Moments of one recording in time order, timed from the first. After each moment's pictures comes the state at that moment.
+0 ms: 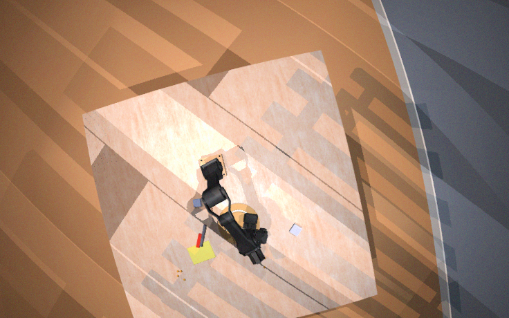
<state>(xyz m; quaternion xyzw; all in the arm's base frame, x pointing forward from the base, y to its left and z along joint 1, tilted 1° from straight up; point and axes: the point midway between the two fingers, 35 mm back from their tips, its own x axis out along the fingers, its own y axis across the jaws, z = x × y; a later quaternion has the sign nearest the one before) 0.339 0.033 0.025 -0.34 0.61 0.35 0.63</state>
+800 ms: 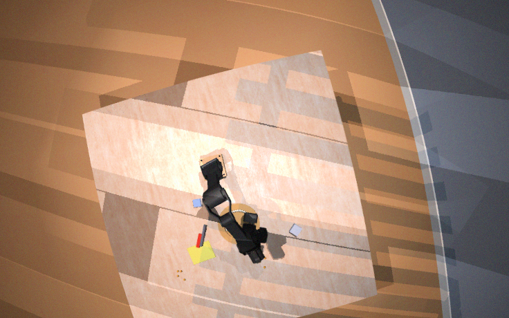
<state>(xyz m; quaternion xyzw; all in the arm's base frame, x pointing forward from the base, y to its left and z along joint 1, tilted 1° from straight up) 0.337 0.033 0.015 -0.34 0.61 0.35 0.62</state>
